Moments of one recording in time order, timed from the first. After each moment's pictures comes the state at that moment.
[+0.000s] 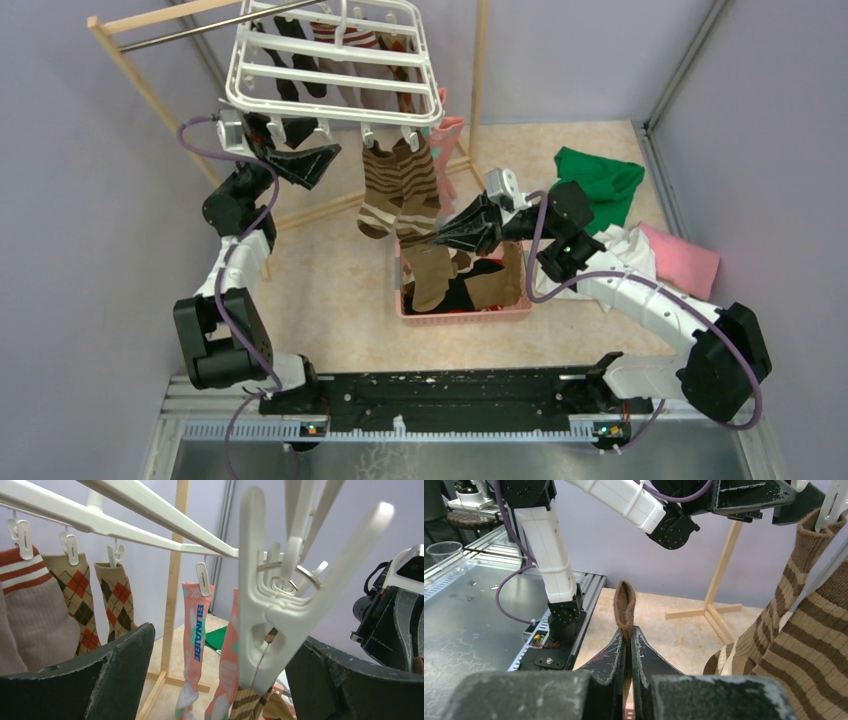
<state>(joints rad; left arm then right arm) 0.21 1.40 0.93 1.47 0.99 -1.05 0.69 1.24 0.91 0.68 -1.00 0.15</state>
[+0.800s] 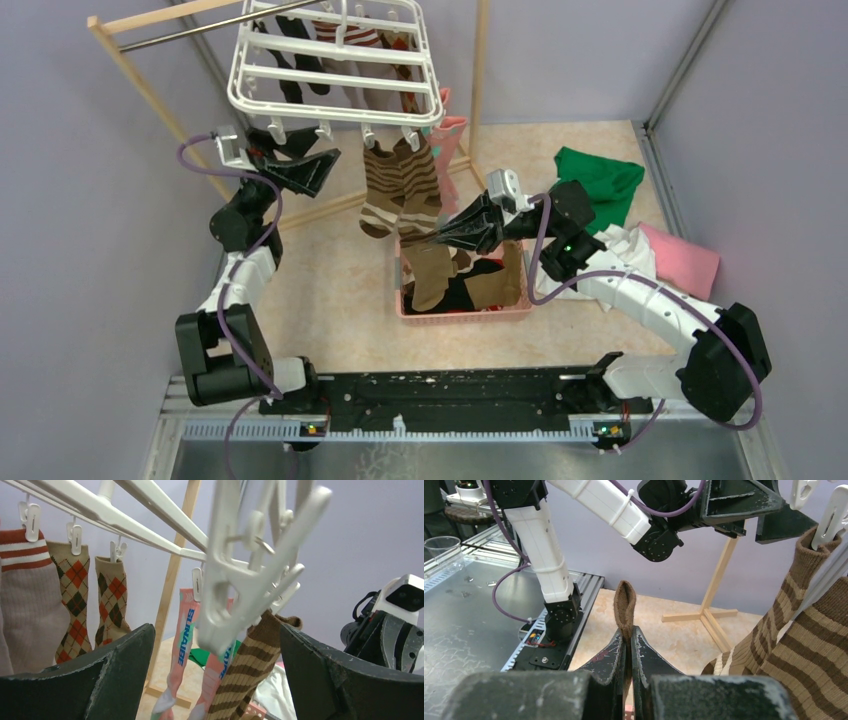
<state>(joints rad) 0.18 1.31 0.78 1.47 0.84 -1.08 0.68 1.24 0.91 0.69 -1.02 0.13</state>
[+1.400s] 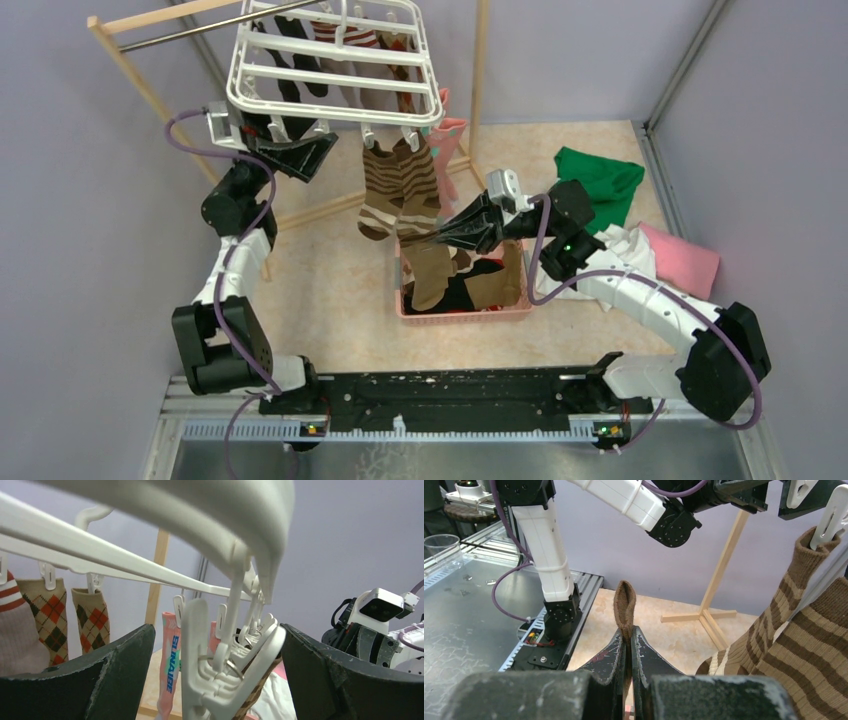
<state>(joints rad) 0.17 1.38 0.97 1.47 0.89 -1.18 0.68 1.24 0.92 0.69 -1.02 0.12</state>
